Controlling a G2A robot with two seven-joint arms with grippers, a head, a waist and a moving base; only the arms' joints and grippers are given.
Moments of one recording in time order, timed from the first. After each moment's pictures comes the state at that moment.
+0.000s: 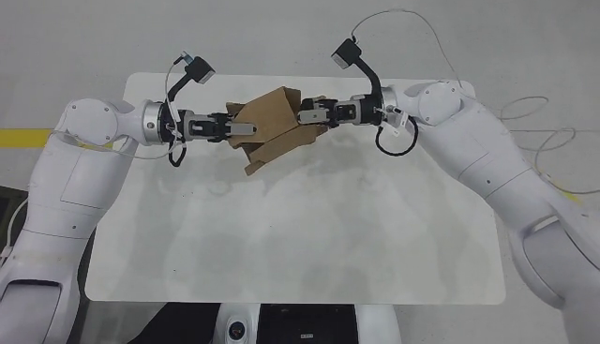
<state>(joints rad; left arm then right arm) 0.70 -0.93 -1.13 -1.31 -0.48 -0.46 -1.36 -0.25 -1.19 0.42 -0.93 0.75 -0.72 1.08</state>
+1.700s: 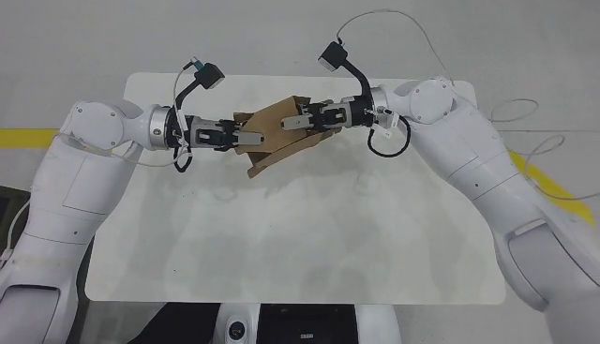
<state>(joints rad) 0.71 -0.91 -1.11 -1.39 -0.46 -0.47 -1.35 -0.31 -1.26 0.57 -0.95 0.64 -0.65 1.17</state>
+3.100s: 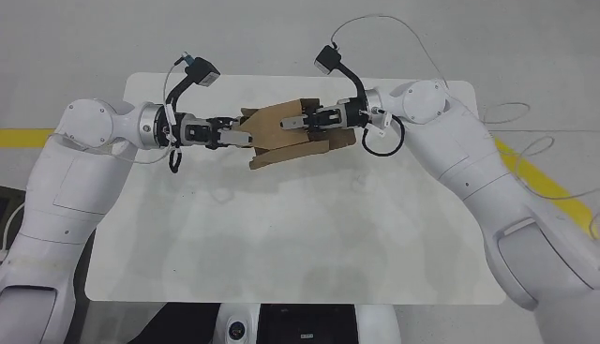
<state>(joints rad) 0.72 -0.90 -1.12 -1.39 -0.62 -0.42 -1.40 -0.33 -1.30 0.60 -0.89 0.57 -0.62 1.16</state>
